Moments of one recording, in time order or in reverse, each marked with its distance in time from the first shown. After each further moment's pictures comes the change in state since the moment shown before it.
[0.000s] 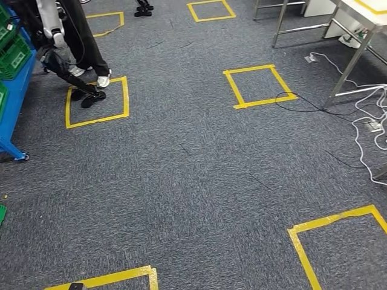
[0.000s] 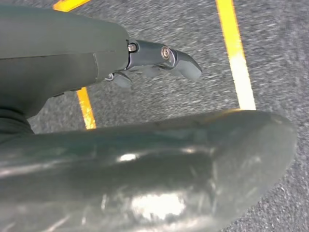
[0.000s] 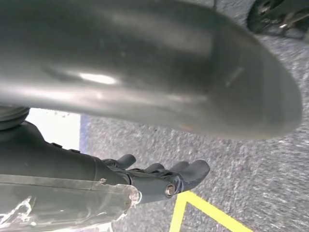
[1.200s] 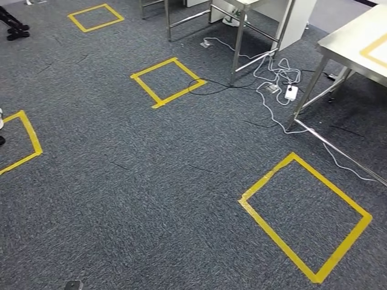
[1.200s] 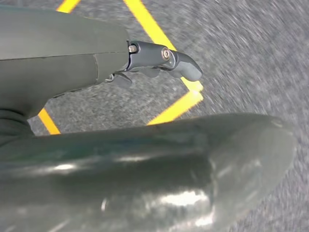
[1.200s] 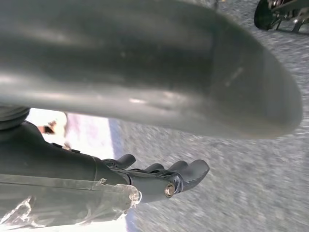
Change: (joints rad) left arm 0.010 -0.115 -0.008 -0.223 0.078 -0.031 0.041; right arm -0.001 0.005 -0.021 0.008 -0.001 0.019 0.034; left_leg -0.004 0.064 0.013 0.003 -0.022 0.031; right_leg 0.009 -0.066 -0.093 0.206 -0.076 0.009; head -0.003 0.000
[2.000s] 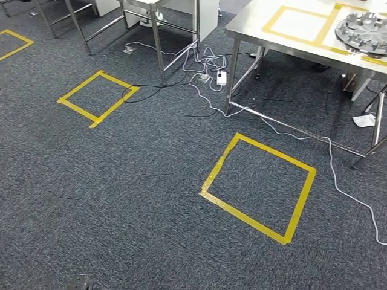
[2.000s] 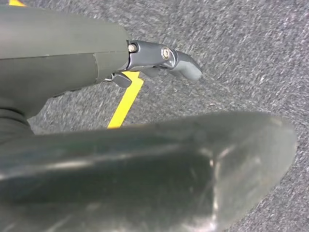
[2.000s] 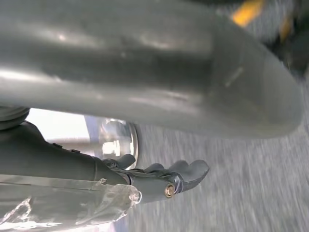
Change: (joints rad) left arm -0.048 0.132 -0.074 0.293 0.002 0.117 -0.118; right arm -0.008 0.024 -0.060 0.001 -0.003 0.044 -0.042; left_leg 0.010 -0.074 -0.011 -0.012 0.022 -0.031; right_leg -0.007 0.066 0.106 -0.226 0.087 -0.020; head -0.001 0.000
